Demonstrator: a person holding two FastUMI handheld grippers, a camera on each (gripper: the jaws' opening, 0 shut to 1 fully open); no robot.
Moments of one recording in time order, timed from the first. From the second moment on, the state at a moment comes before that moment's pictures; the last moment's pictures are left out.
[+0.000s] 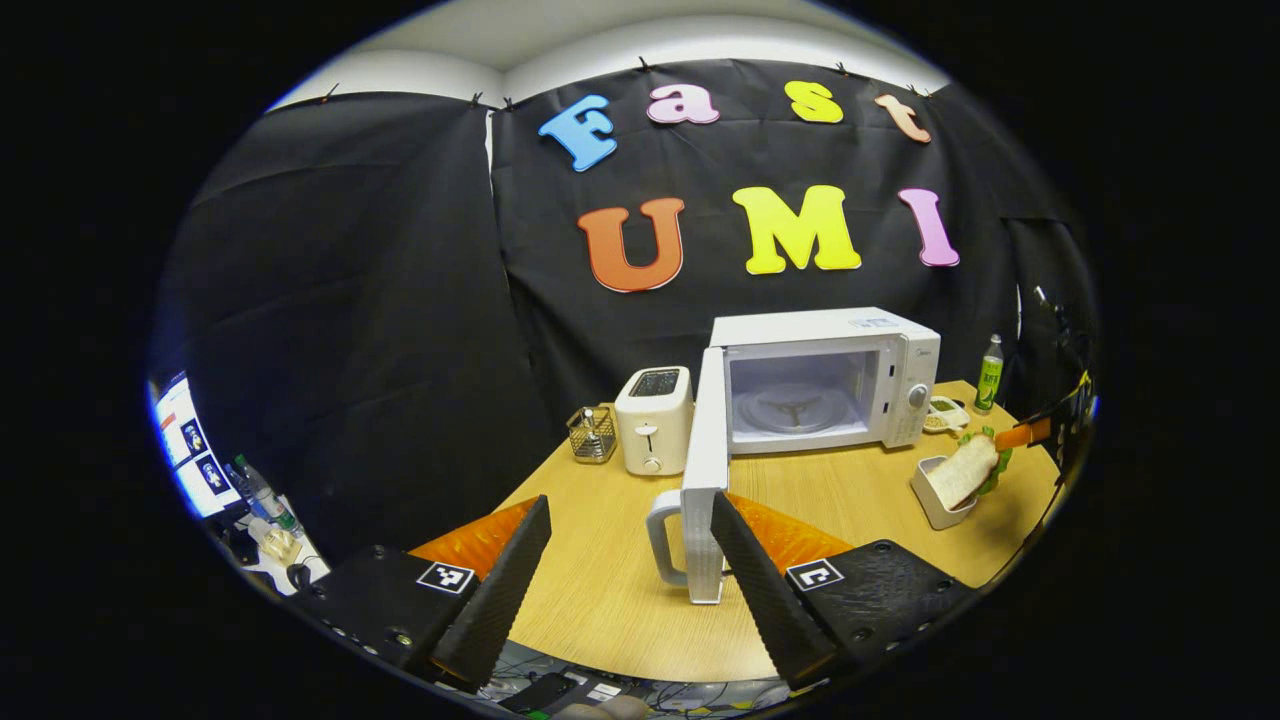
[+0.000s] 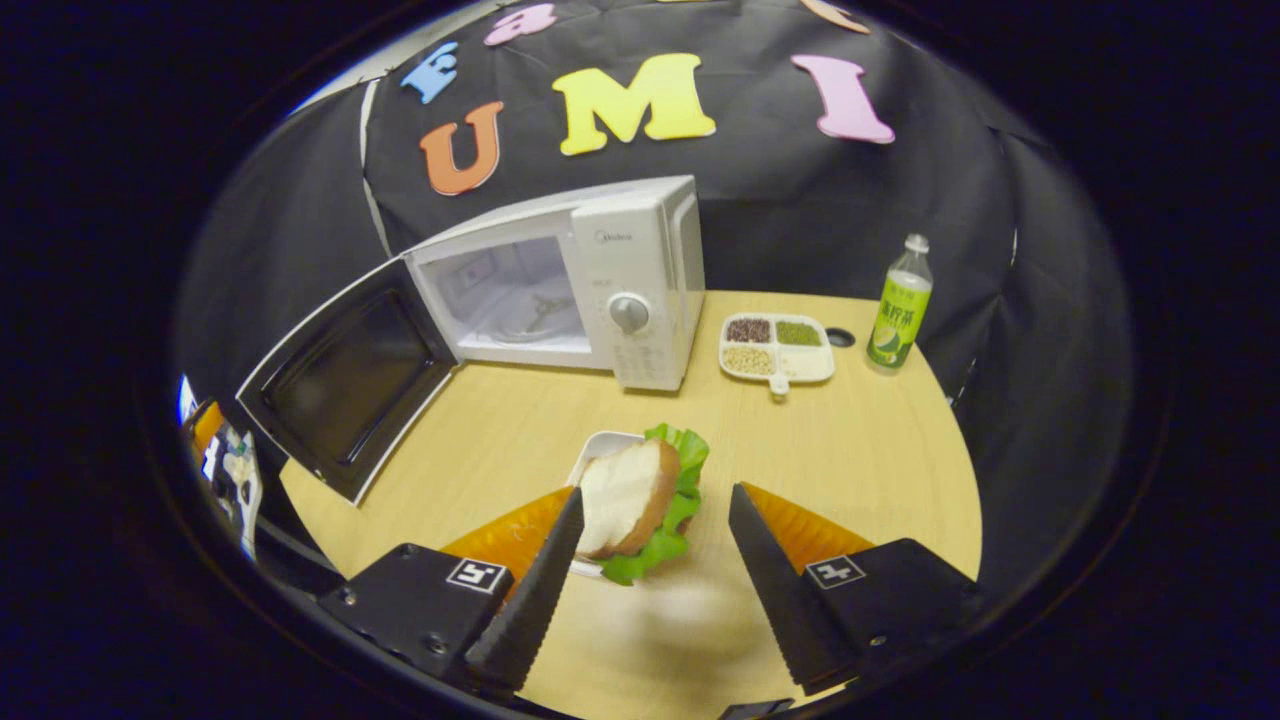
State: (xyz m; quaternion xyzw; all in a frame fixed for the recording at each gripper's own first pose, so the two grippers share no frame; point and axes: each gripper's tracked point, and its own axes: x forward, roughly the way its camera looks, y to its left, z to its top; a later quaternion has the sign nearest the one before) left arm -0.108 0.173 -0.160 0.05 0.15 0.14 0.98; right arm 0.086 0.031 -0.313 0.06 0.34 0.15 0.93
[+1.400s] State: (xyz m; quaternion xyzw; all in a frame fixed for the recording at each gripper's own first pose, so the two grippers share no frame) left arm -0.088 0.142 -0.135 0.01 0.14 0.11 0.98; right arm 0.116 0.123 -0.210 0.30 0.33 0.24 0.86
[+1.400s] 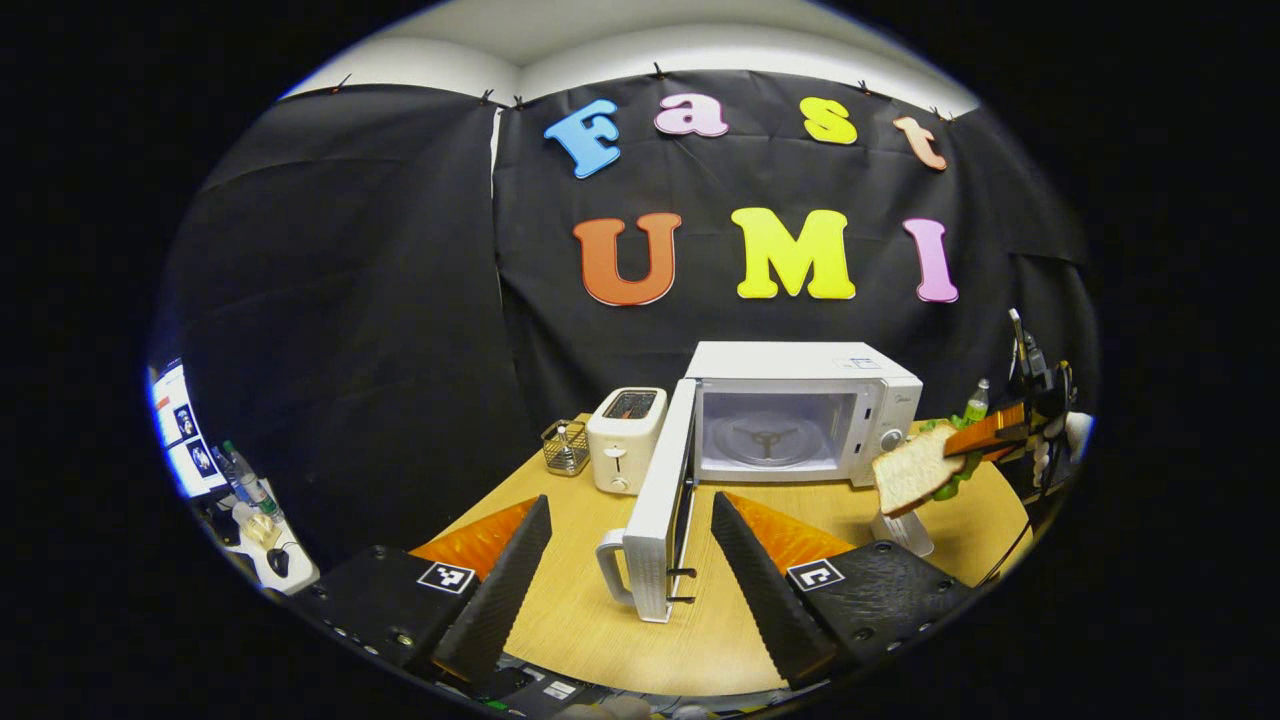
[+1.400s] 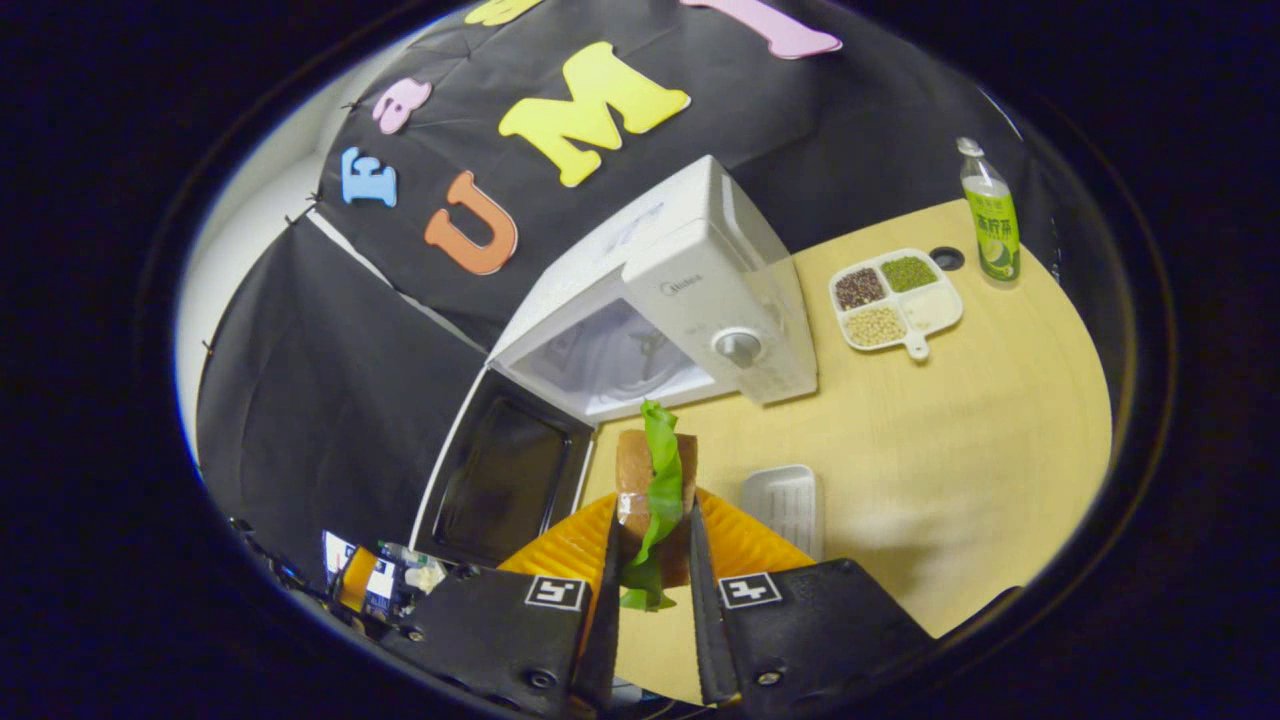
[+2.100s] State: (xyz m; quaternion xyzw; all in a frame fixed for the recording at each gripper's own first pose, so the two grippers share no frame) left arm -0.065 0.196 -0.098 0.07 0.12 0.08 0.99; right arm 0.261 0.278 -0.210 0.39 0.16 0.10 0.90
